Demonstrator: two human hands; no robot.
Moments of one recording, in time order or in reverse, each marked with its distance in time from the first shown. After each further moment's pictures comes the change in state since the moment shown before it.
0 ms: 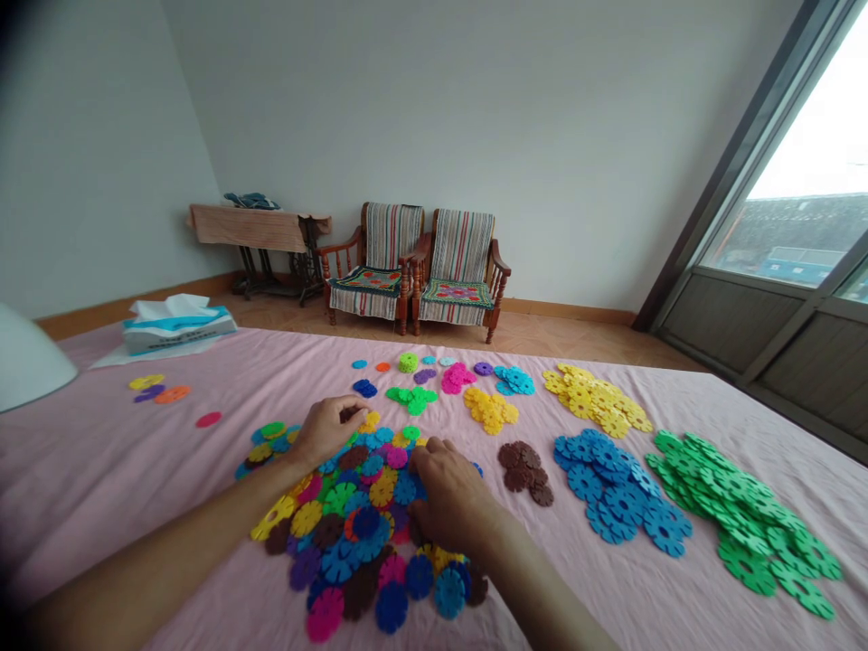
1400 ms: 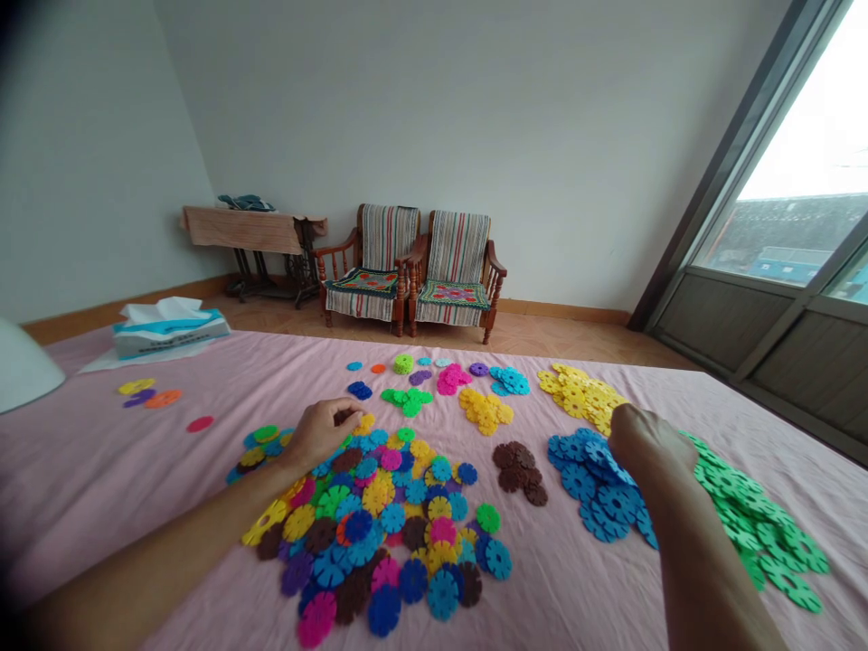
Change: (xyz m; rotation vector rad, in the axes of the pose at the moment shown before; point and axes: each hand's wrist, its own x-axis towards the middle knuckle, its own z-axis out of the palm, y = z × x) left_hand 0.000 0.000 -0.002 -0.005 -0.024 -0.006; right_hand -0.064 0.215 -0.086 -0.376 0.447 0.759
